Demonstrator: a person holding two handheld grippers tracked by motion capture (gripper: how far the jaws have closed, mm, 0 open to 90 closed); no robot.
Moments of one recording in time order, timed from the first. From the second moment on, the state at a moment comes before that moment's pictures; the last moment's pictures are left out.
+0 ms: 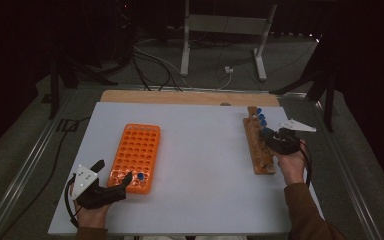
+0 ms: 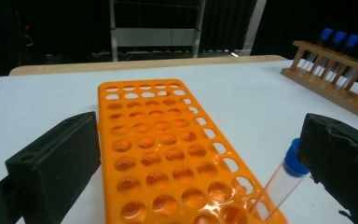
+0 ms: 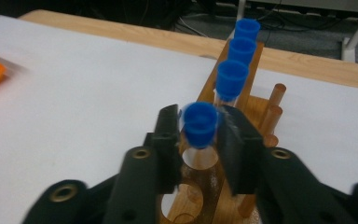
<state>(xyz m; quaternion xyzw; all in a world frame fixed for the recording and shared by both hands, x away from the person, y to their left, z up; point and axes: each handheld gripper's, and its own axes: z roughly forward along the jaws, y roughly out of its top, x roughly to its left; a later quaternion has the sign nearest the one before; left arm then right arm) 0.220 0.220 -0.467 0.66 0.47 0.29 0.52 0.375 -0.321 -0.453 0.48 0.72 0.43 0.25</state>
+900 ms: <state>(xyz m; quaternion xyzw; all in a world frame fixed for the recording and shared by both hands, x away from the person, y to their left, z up) 0.225 0.224 -0.468 0.65 0.49 0.29 0.51 0.369 -0.320 -0.439 0.50 0.71 0.42 0.27</state>
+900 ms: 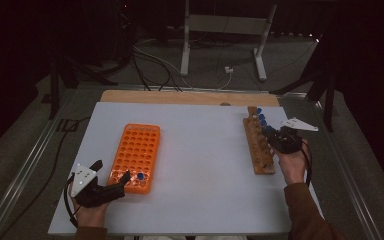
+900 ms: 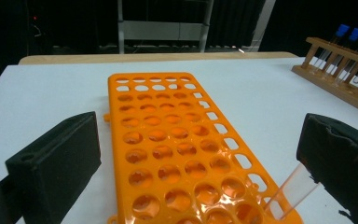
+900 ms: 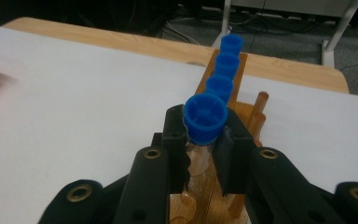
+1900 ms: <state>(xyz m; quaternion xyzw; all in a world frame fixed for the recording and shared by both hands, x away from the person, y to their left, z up) 0.255 0.198 -0.431 0.69 0.43 0.27 0.52 0.355 -0.266 -0.393 0.42 0.75 0.46 0.24</state>
